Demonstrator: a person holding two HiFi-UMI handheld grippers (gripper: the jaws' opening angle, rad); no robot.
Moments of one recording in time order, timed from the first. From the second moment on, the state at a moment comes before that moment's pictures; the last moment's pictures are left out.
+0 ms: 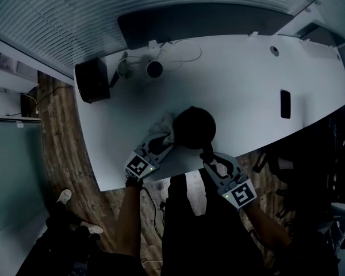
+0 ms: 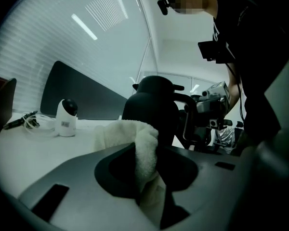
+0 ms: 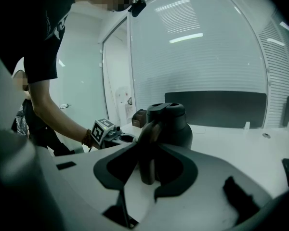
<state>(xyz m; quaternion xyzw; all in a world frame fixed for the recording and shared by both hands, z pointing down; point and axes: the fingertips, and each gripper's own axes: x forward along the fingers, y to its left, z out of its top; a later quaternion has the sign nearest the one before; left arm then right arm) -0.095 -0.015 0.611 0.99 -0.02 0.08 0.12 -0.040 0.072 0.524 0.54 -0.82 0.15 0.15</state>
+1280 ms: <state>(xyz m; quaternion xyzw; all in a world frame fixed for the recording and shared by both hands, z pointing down) -0.083 -0.059 0.572 0.95 0.15 -0.02 0.26 -0.040 0.071 0.524 0.52 -0.83 0.15 0.15</state>
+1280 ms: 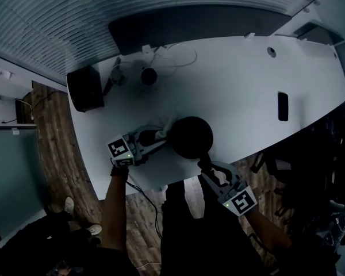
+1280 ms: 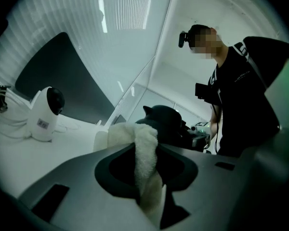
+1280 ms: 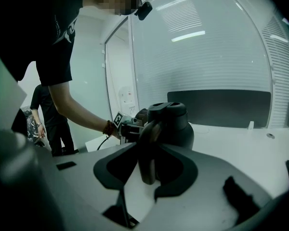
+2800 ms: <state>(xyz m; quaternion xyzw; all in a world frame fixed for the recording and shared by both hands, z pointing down) -0.089 -0.109 0.501 0.99 0.05 -0.03 0.13 -0.037 0.073 0.524 0.52 -0.83 0.16 0.14</state>
